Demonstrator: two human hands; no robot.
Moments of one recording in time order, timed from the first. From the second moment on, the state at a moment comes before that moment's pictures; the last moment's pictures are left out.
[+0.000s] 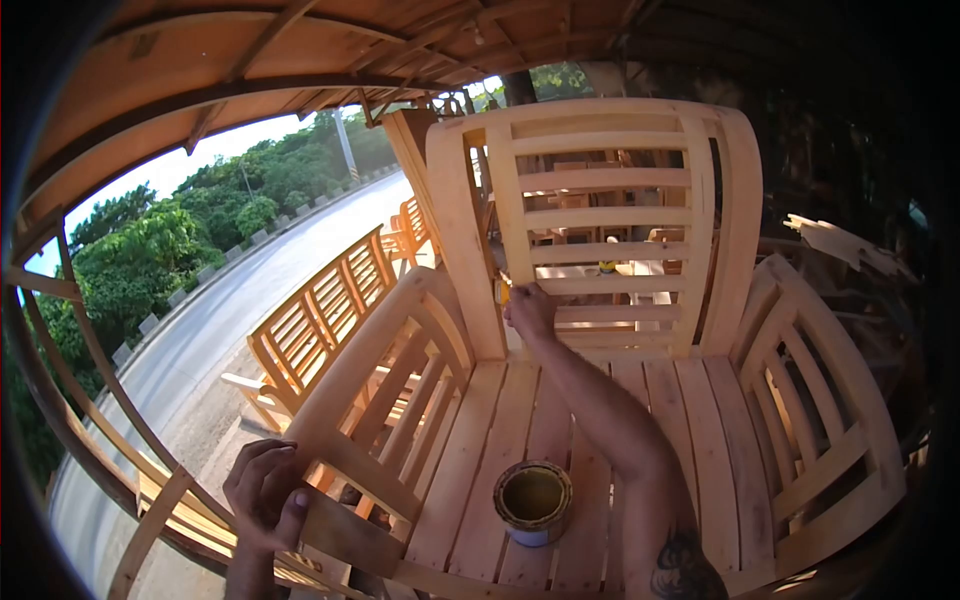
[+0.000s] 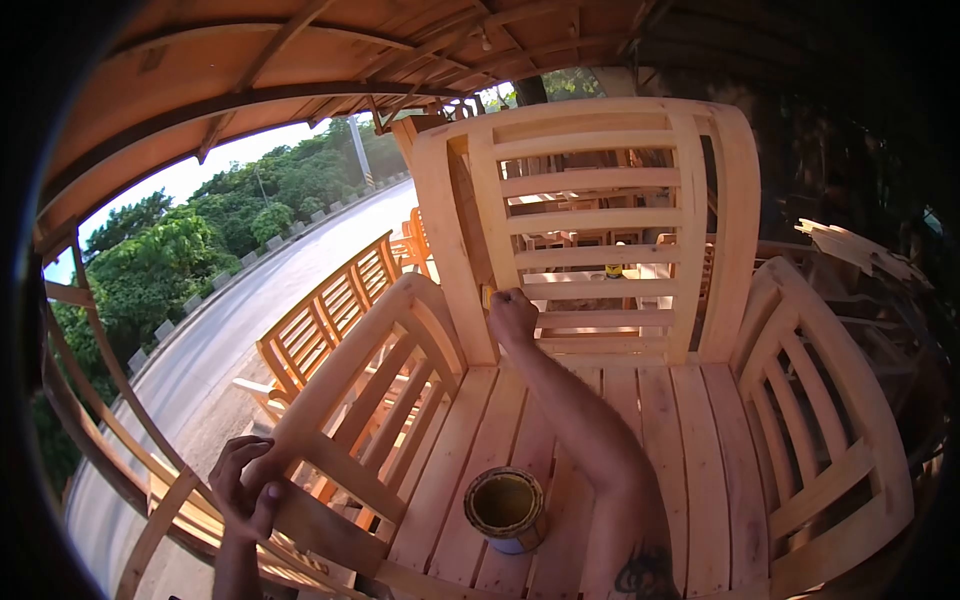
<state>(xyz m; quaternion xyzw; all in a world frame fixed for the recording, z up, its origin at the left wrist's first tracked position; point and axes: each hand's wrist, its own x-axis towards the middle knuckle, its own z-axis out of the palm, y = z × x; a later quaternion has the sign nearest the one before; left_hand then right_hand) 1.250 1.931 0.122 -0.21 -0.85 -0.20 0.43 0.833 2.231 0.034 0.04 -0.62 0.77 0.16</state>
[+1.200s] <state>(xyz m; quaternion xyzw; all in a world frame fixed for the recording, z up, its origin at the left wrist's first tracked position) 1.249 1.929 0.121 -0.21 -0.86 -0.19 0.42 0.837 2.245 -0.038 0.01 -0.62 0.77 0.16</state>
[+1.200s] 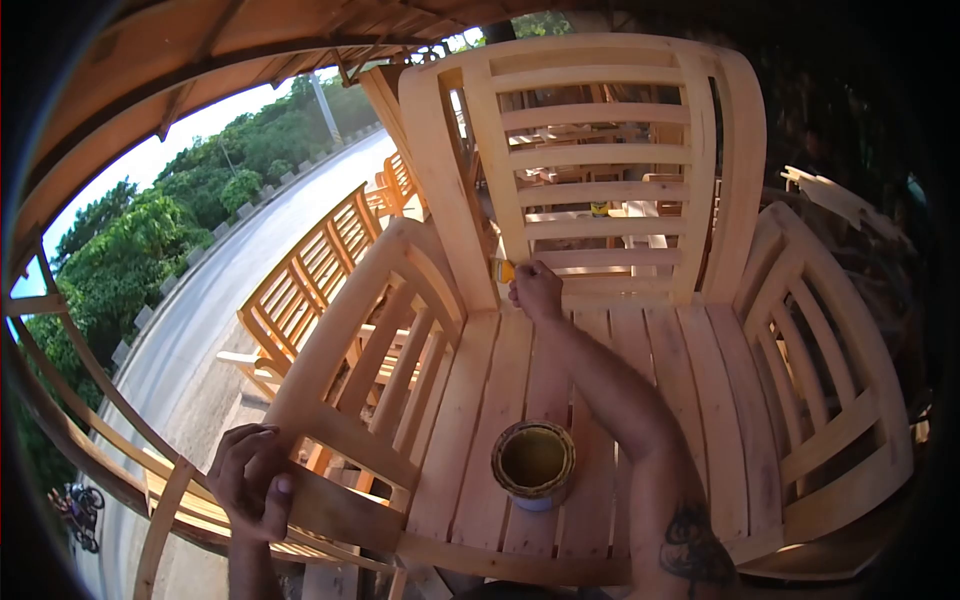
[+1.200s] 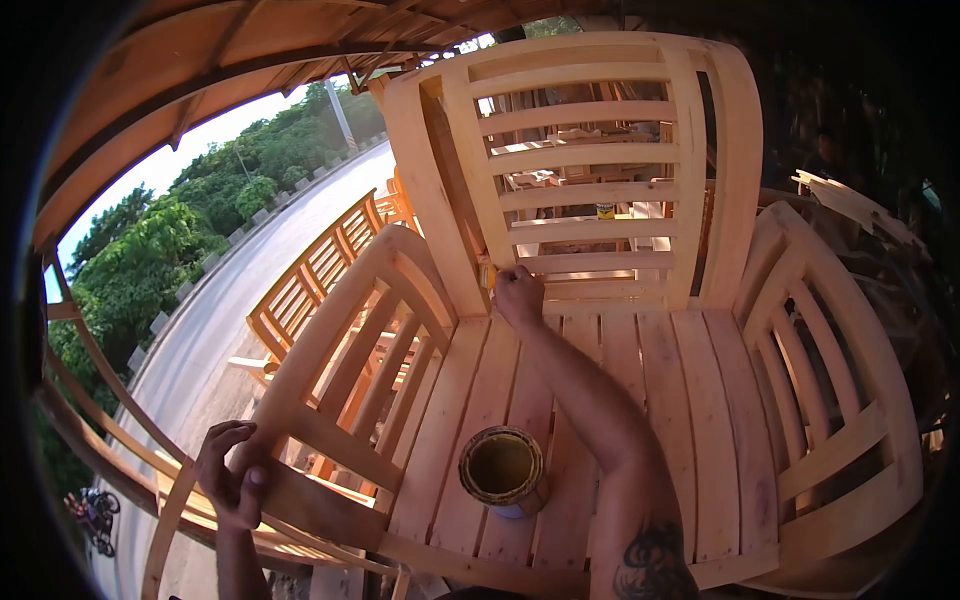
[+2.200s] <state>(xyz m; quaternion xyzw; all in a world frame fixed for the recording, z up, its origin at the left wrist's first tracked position) 1.249 1.928 0.122 -0.21 -0.87 -0.19 0.40 0.814 2.242 -0.054 0.04 -0.76 0.63 0.14</state>
